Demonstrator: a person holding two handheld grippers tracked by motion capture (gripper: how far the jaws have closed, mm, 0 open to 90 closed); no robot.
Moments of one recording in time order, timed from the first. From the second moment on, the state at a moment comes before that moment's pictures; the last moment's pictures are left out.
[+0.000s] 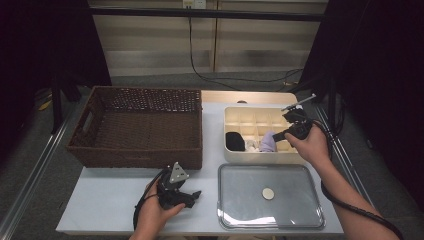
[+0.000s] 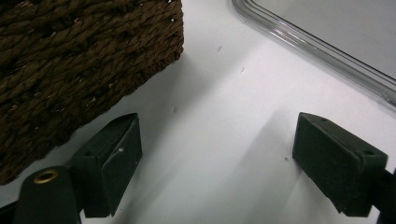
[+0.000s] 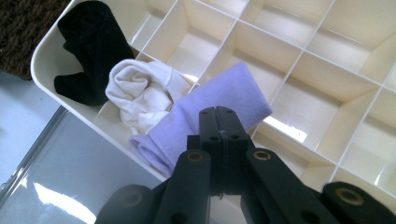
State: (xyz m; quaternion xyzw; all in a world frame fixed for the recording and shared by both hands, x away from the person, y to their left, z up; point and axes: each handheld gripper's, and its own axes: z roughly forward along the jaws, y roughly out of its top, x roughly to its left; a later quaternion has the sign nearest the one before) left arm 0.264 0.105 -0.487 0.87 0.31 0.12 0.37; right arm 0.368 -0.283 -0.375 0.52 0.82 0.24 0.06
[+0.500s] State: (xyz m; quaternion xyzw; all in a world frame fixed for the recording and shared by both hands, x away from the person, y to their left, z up) left arm 0.264 0.105 -0.487 0.87 0.31 0.12 0.37; right arm 0.373 -0.263 -0.383 0.51 0.83 0.21 0.05
